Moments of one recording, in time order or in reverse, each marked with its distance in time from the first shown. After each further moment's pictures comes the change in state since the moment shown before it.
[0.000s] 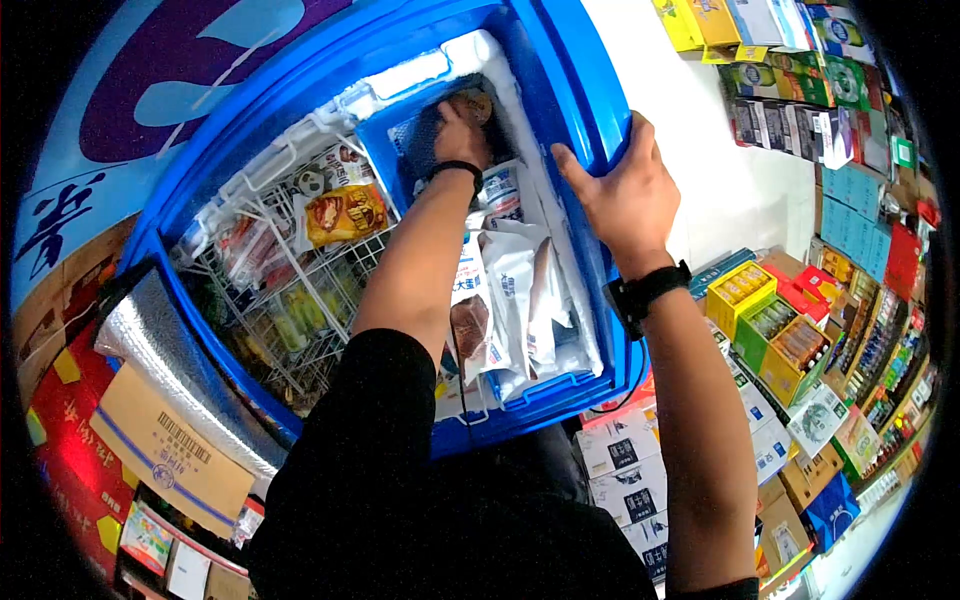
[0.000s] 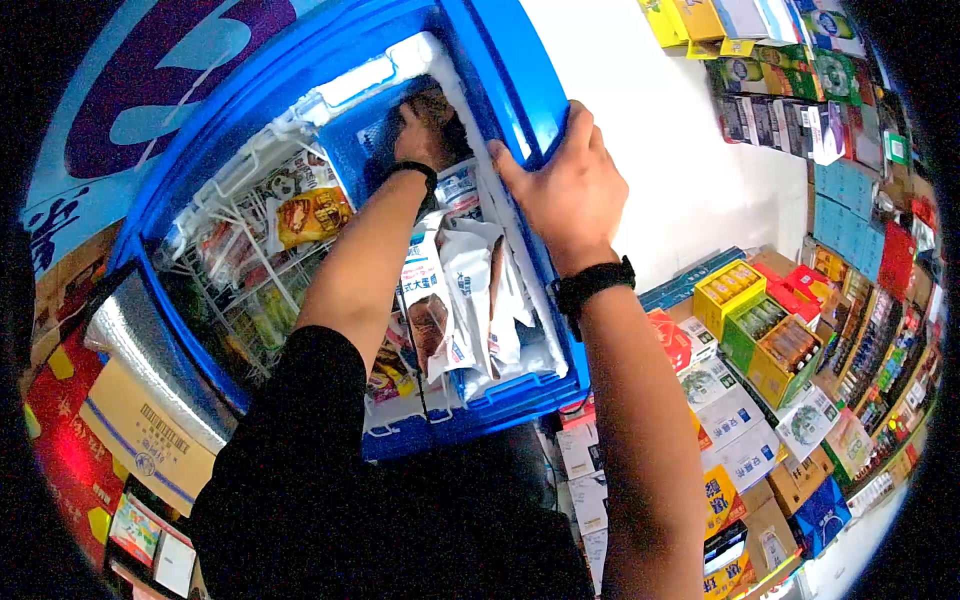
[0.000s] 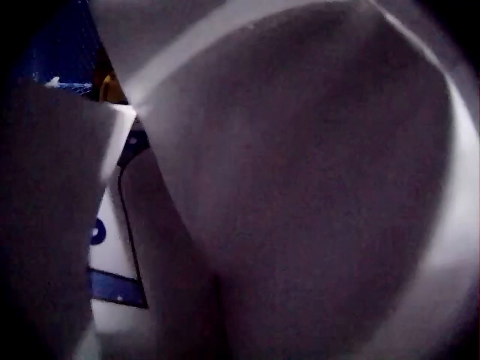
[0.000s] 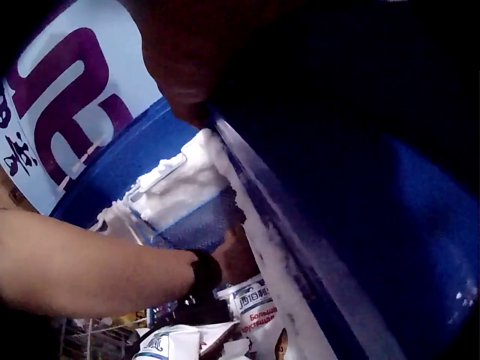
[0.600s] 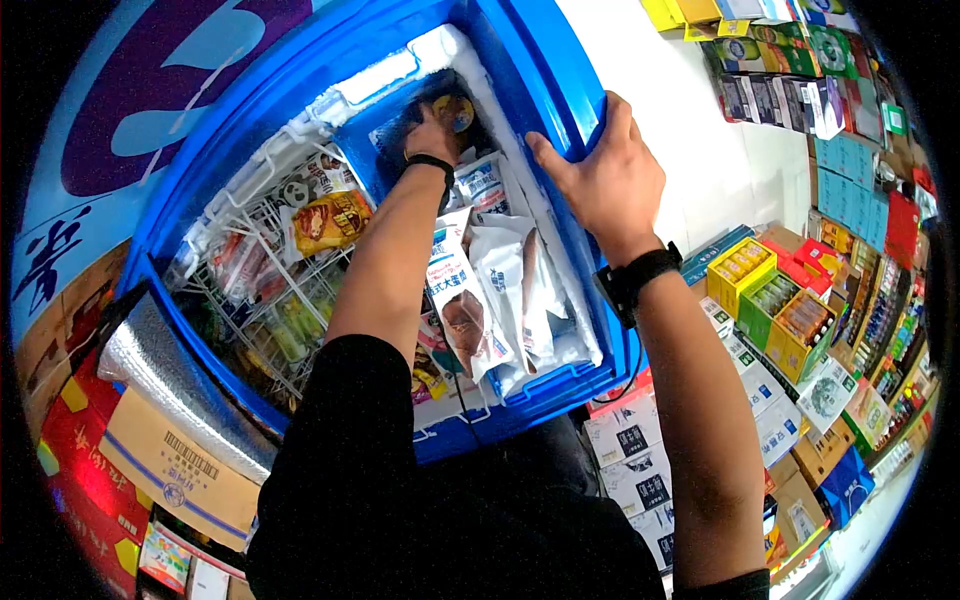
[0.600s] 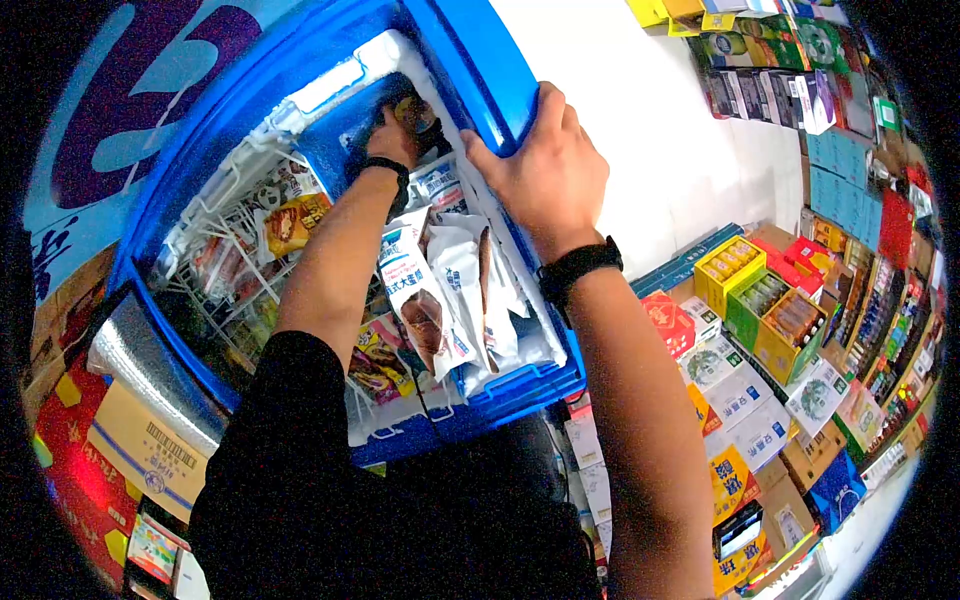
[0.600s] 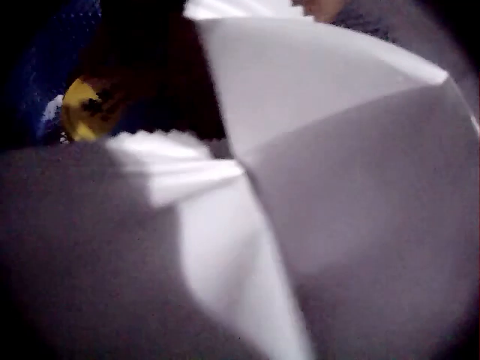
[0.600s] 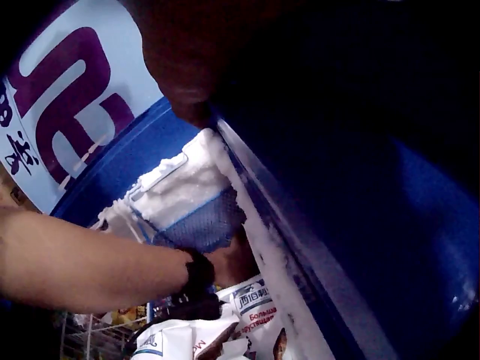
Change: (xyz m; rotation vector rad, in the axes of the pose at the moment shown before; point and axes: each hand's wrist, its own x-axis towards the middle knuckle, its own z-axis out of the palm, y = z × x) left_hand 0.011 -0.019 -0.005 0.564 -0.036 0.269; right_hand 0.000 0.005 0.000 -0.010 0.027 -0.039
